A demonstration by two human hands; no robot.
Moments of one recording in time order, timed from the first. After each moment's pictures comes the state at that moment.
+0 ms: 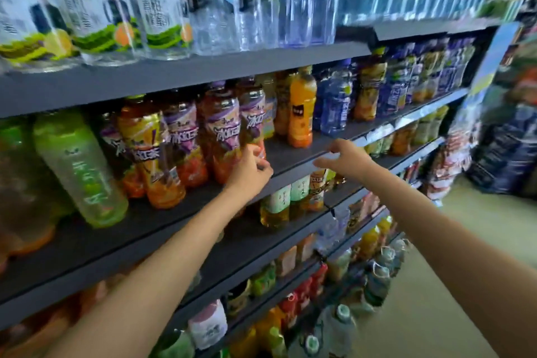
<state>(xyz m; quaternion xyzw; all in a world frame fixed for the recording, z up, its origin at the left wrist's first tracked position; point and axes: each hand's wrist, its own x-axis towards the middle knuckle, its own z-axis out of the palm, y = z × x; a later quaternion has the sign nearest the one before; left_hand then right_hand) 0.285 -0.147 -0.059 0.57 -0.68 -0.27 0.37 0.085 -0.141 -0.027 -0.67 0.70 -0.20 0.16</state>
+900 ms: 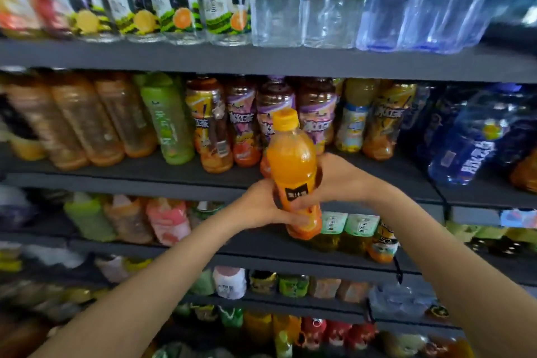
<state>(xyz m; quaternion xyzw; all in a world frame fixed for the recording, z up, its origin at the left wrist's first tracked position) 0.258 -0.119 -0.076 0.64 -0.57 -0.34 0.40 0.117 -0.215 -0.013 -0.90 0.22 -0.08 0.36</state>
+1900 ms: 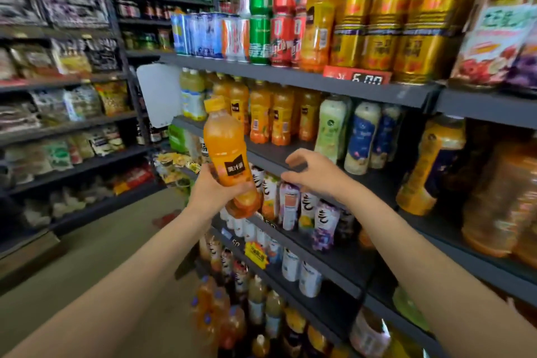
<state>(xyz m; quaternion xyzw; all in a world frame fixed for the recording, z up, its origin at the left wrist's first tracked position) 0.801 0.414 -0.043 0.77 -0.10 0.02 0.62 0.752 0.213 0.000 -0.93 0.00 -0.07 0.37</state>
